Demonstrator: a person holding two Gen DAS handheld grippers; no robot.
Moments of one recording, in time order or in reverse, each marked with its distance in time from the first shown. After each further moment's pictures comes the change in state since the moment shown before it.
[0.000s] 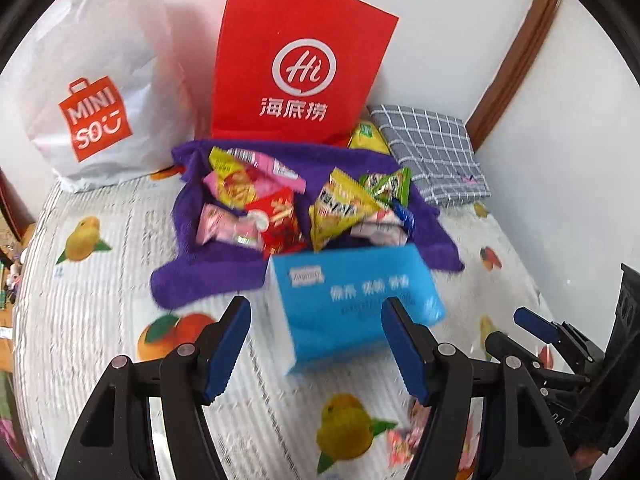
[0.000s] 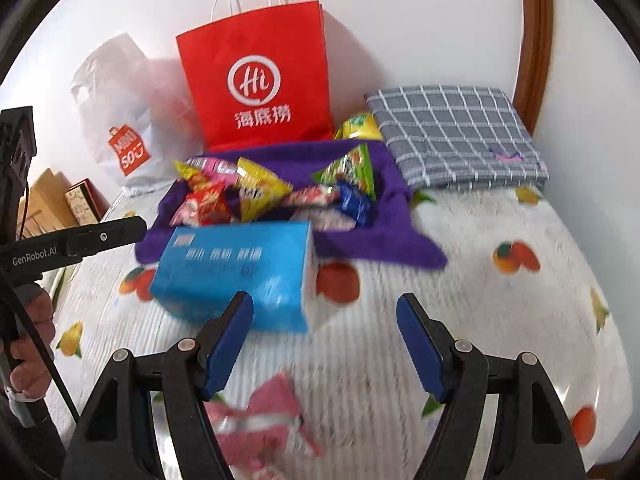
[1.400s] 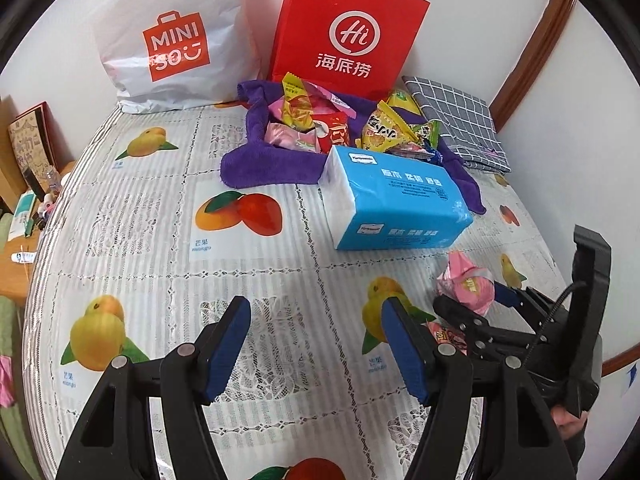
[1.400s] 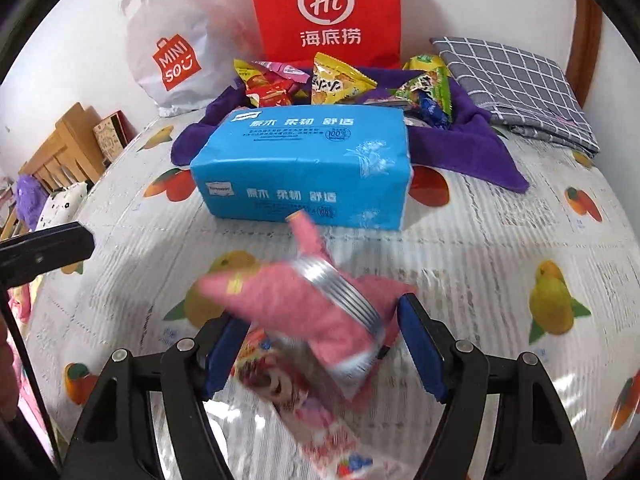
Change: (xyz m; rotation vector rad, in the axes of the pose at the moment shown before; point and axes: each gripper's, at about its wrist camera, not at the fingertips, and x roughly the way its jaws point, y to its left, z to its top) left arm -0.038 0.031 -0.090 -0.086 0.041 0.079; right arm 0.043 0.052 -0.061 -0.138 0.101 0.093
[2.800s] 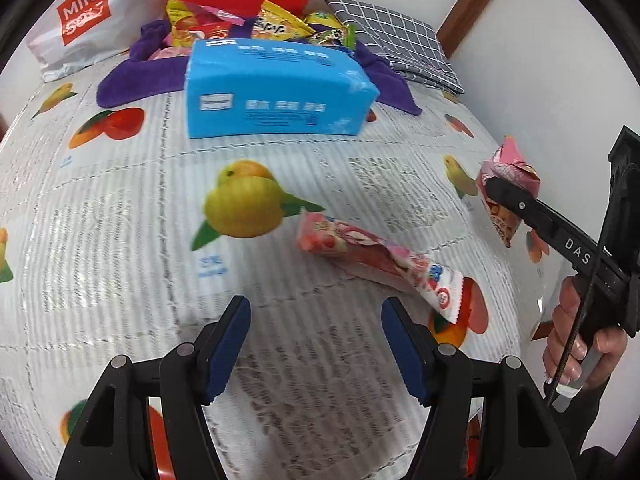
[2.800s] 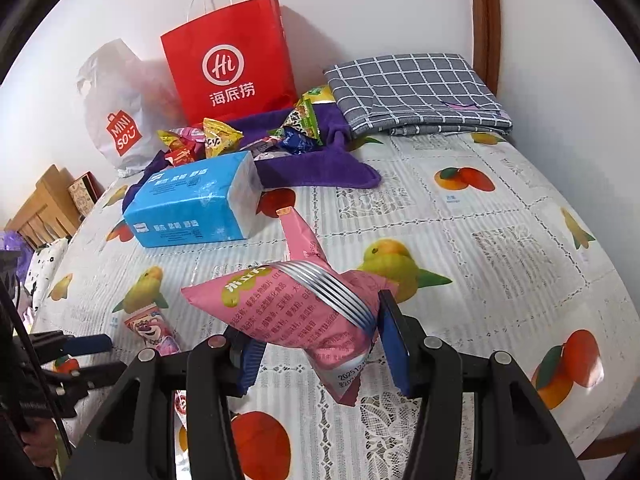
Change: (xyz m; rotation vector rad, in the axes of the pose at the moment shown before) left arm 0.043 -0.096 -0.071 0.100 0.160 -0.113; right arm -0.071 -0.118 -0.045 0.164 -0.141 -0.074
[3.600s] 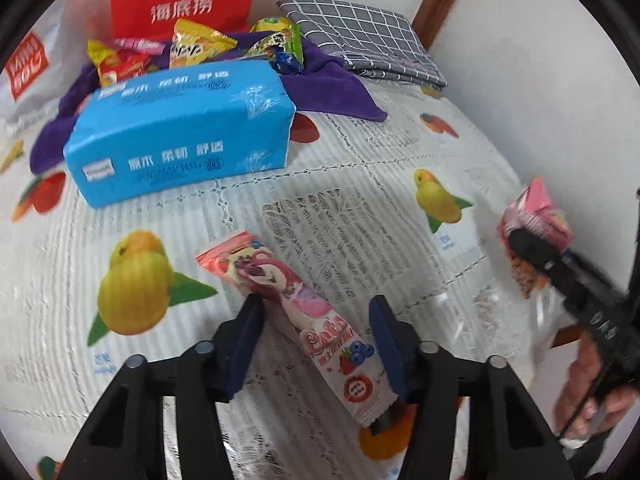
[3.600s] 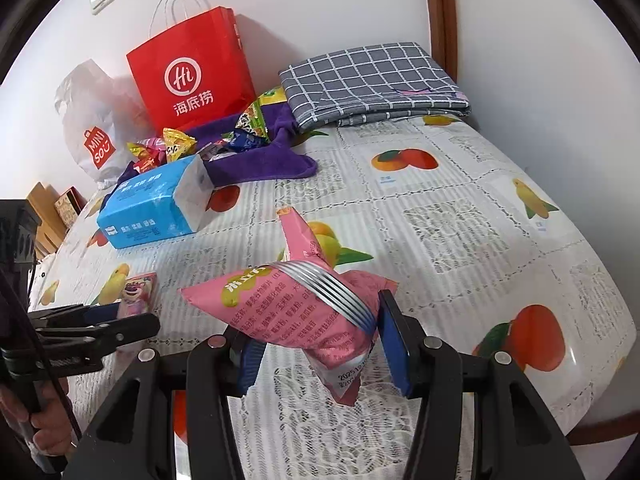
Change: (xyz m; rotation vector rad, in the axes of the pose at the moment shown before) left arm 0.042 -0.063 0.038 0.100 -0.031 0.054; right arm -0.016 -0.059 -0.015 0.076 -0.005 -0.043
